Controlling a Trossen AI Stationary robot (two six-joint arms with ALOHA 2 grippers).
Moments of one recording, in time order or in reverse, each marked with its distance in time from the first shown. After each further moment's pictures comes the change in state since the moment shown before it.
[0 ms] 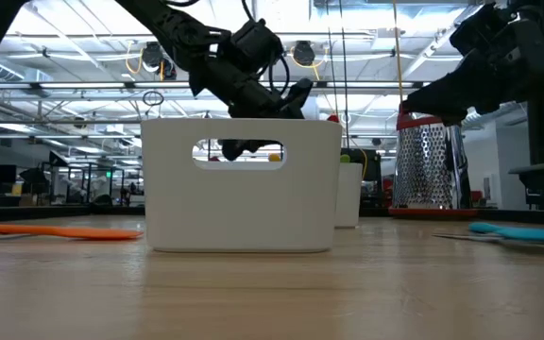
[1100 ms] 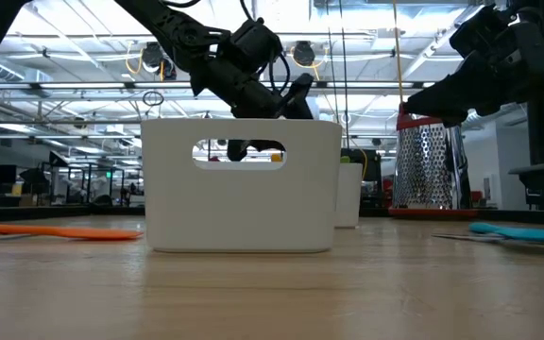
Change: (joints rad) left arm 0.009 0.000 0.000 0.035 -0.045 0.120; right arm 0.000 0.000 0.000 -0.008 0.000 0.000
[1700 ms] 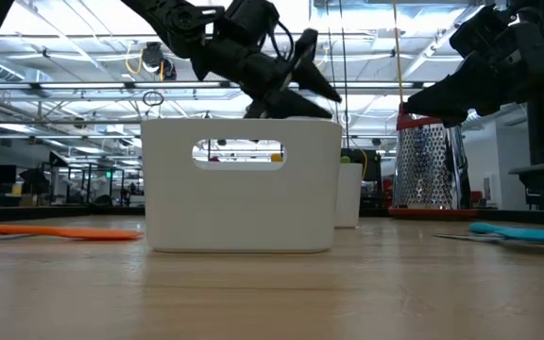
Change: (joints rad) left arm -0.054 -0.044 0.000 0.134 0.054 0.155; right arm 0.000 0.000 0.000 0.000 0.000 0.000
